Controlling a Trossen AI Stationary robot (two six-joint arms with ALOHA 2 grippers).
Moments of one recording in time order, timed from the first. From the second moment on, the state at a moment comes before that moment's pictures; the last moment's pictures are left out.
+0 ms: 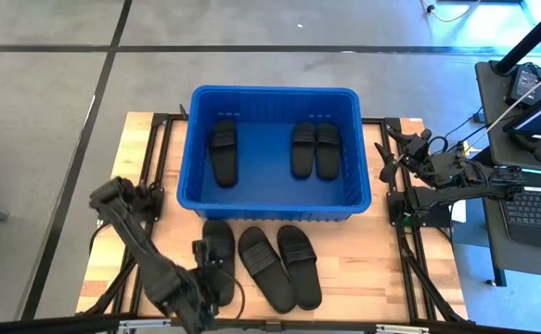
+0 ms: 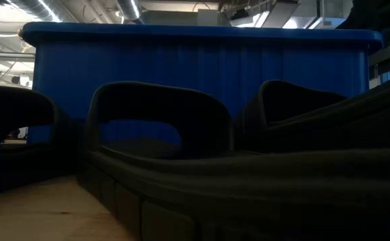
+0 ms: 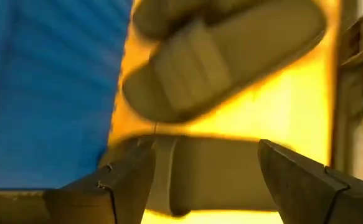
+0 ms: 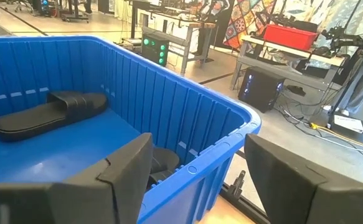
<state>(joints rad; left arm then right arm) -0.84 1.89 1.79 -1.35 -0.56 -0.94 0.11 0.24 0.58 -0.57 0.94 0.05</state>
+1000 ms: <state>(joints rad) -0.75 2.17 1.68 -1.55 -0.55 -1.13 0.11 0.24 0.58 -0.57 0.94 0.05</state>
